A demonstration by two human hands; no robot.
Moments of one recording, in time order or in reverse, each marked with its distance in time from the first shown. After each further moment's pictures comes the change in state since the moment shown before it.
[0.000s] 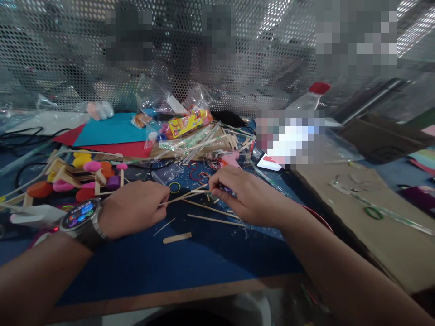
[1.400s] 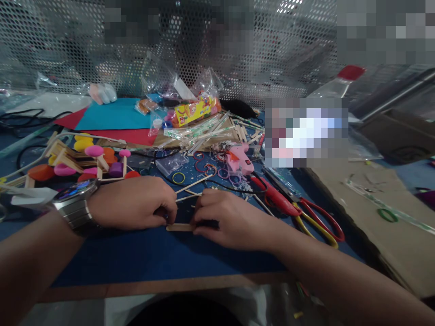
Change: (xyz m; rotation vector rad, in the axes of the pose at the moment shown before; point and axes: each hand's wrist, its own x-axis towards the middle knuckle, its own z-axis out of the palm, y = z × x) left_hand -0.001 0.000 -0.011 -0.296 -0.289 0.322; right_hand 0.000 -0.025 0.046 0.193 -0.209 -0.124
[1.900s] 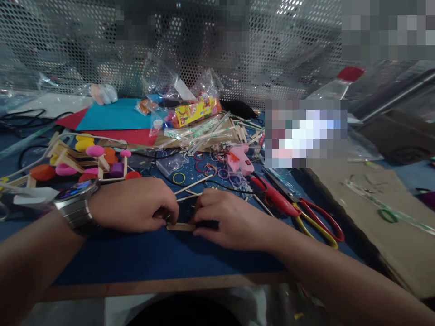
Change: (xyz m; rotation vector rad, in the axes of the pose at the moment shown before) left_hand 0.000 0.002 0.001 0.021 -0.035 -0.028; right_hand -0.001 0.002 0.001 -0.003 0.007 -0.006
